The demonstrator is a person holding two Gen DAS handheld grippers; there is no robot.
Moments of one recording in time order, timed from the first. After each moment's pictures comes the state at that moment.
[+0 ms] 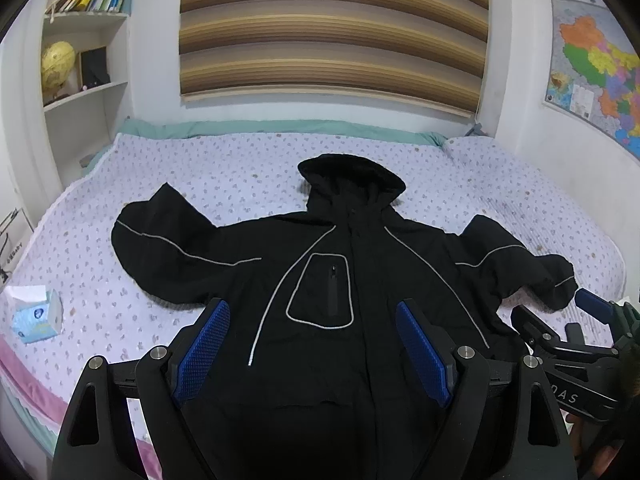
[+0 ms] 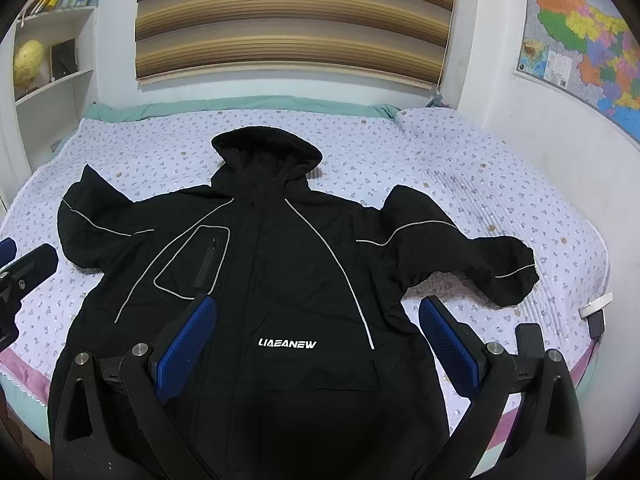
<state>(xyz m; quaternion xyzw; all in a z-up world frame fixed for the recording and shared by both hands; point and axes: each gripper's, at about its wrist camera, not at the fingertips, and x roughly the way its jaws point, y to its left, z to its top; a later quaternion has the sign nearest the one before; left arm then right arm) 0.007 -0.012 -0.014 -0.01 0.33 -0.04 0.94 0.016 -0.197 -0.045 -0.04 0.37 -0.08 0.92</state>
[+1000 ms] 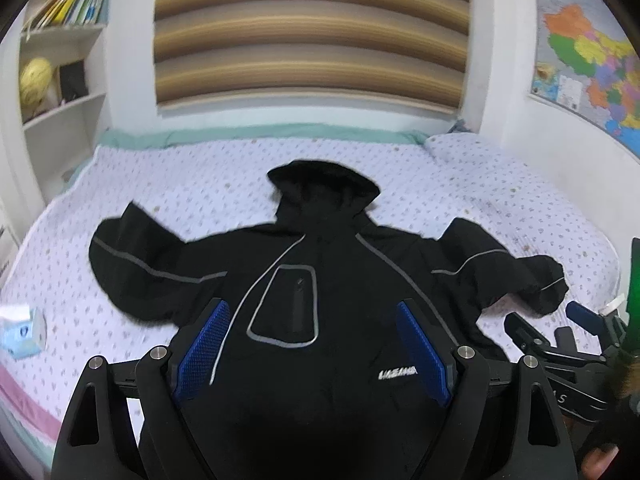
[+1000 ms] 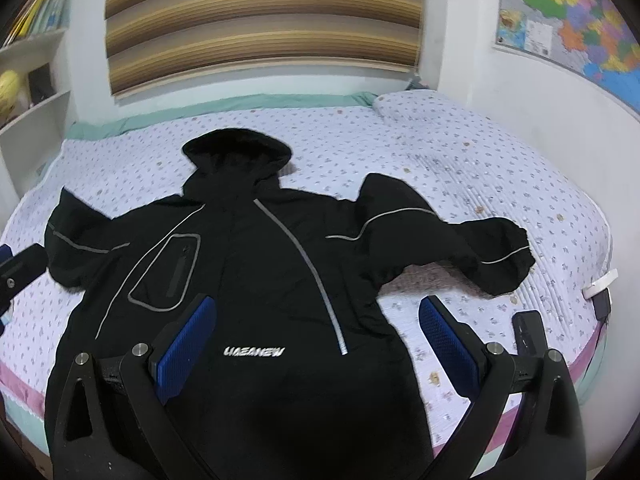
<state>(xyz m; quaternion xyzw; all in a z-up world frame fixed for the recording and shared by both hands) 0.030 -0.071 -0.002 0.00 0.32 -0.07 0.94 0.027 -0.263 -0.049 0.01 0.37 -0.11 0.92</state>
